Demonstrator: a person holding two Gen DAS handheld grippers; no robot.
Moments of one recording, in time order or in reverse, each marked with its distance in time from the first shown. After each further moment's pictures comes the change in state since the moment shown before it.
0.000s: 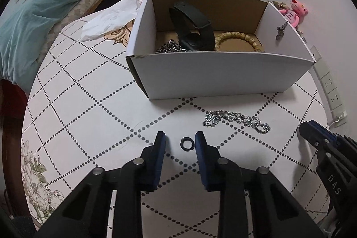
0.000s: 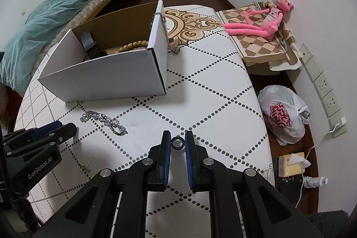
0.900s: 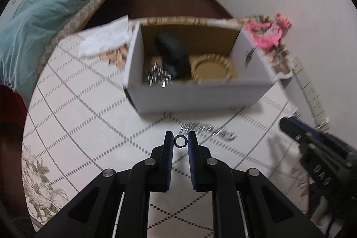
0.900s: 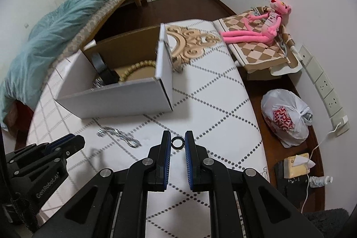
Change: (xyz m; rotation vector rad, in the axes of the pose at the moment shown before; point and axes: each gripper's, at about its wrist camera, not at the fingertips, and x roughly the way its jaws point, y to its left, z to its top) left arm -0.053 -0.008 0.008 -0.010 -0.092 -0.099; right arm -0.034 -0.002 0.015 0.046 -0.059 0.064
